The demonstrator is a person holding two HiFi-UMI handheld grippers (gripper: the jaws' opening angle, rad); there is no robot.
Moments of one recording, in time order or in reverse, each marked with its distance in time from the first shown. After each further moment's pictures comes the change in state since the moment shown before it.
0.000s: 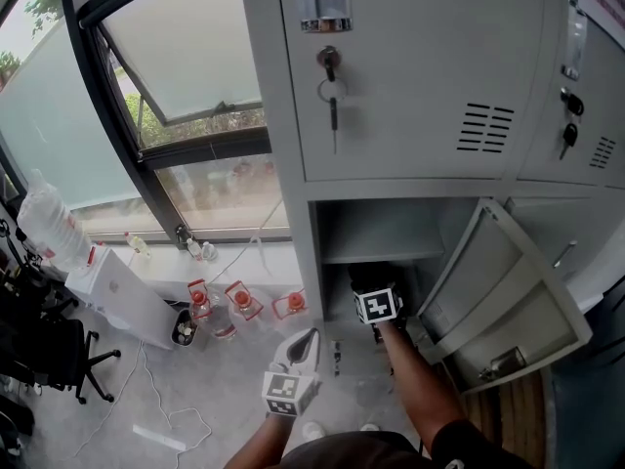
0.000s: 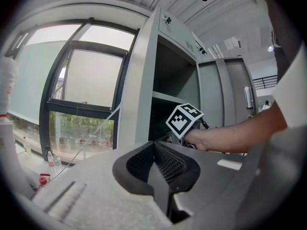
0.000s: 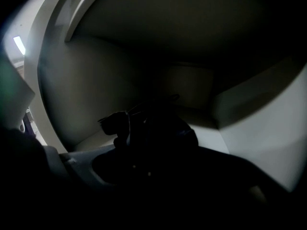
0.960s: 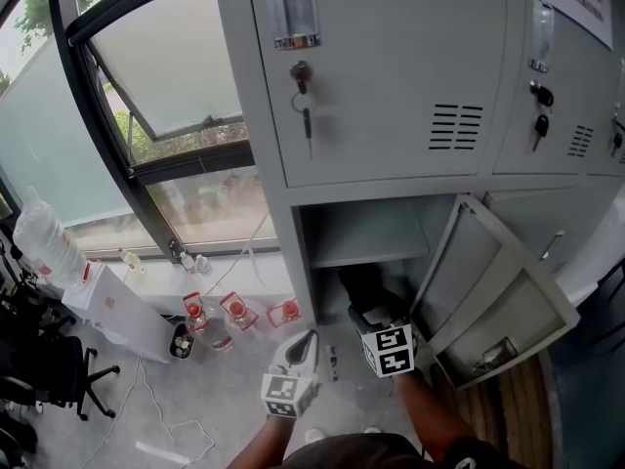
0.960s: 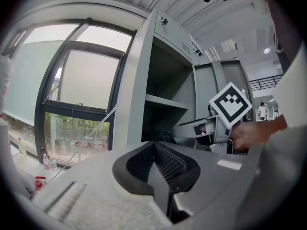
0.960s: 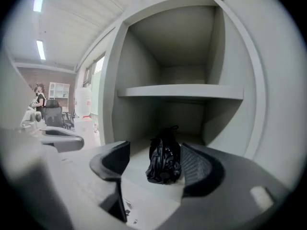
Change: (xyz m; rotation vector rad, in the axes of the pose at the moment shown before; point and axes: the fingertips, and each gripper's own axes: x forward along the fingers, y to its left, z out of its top) left arm 0.005 -0.013 0.011 0.012 -0.021 -0.040; right arm -0.138 0.026 0.020 -0.048 -0.344 0.022
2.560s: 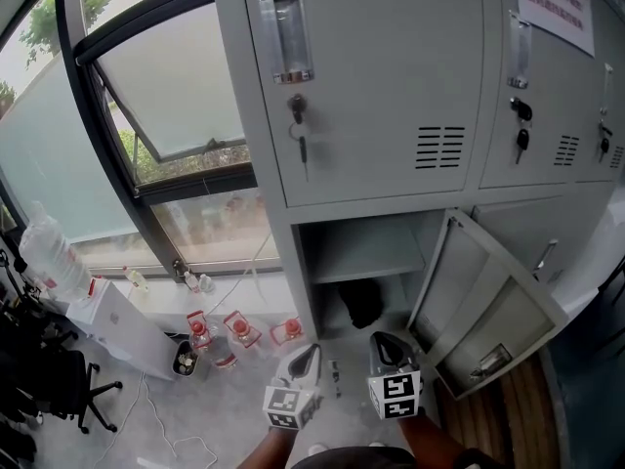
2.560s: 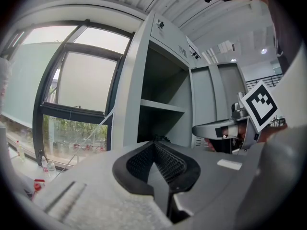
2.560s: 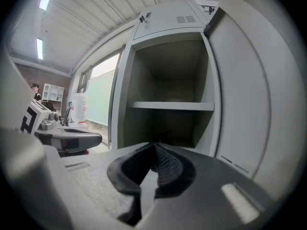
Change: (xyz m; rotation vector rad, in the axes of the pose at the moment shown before) left arm -0.005 -0.009 0.013 0.010 -0.016 -0.022; right arm -0.073 0.011 0.000 0.018 -0.098 -0.100
